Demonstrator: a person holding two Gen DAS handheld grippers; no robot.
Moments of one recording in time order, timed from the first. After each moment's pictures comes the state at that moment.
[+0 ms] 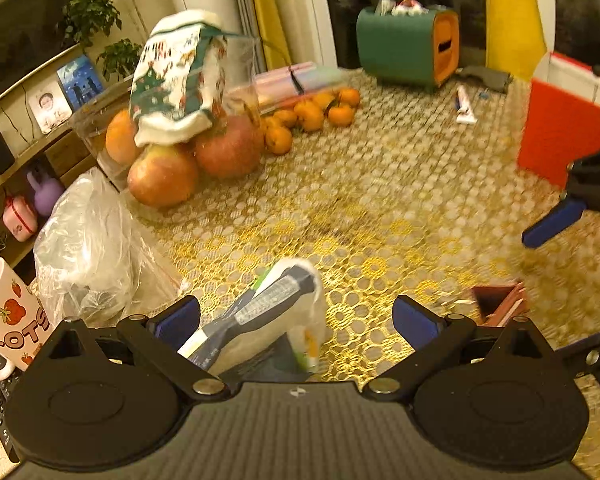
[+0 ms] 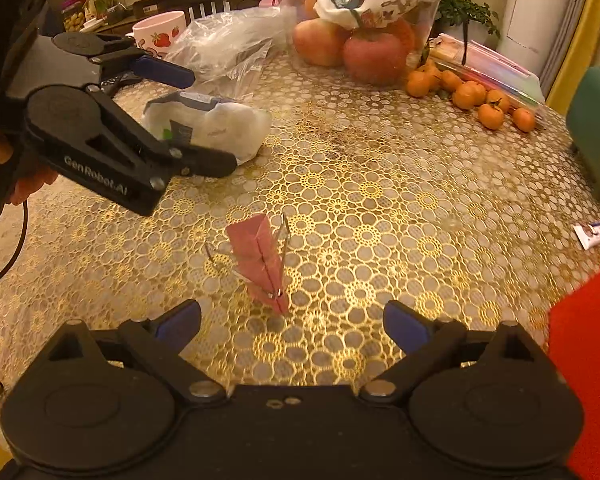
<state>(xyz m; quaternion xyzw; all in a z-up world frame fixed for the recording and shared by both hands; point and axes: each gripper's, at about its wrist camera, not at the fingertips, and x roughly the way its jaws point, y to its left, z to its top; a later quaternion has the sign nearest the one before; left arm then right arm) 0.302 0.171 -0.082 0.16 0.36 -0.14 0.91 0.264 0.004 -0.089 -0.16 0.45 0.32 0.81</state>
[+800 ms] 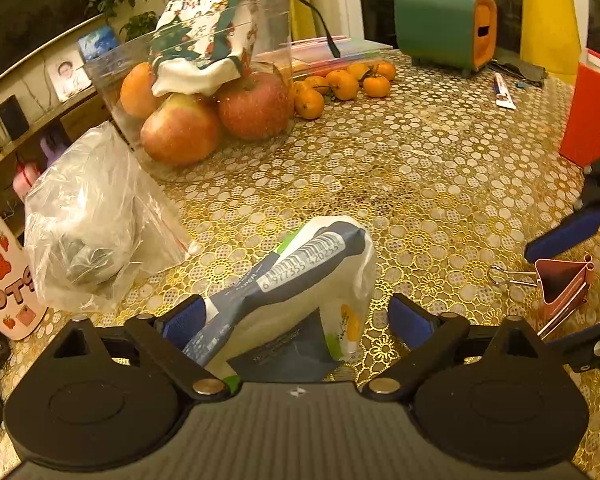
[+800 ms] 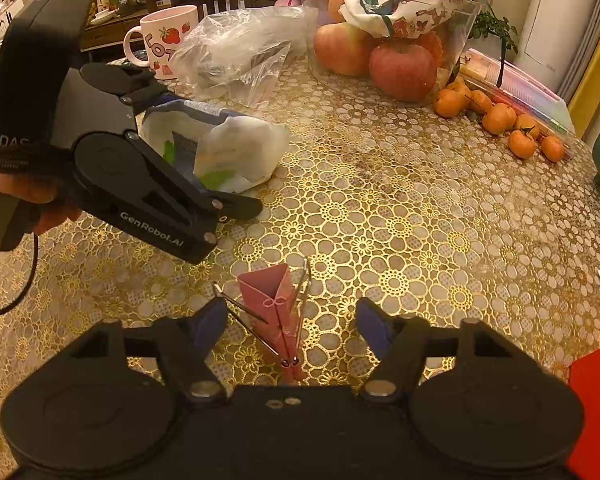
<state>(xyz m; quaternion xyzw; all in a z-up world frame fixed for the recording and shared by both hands) 0.317 0.185 -0.112 0.13 0.38 -0.10 0.91 0.277 0.034 -0.097 -0.17 0.44 0.34 0.81</state>
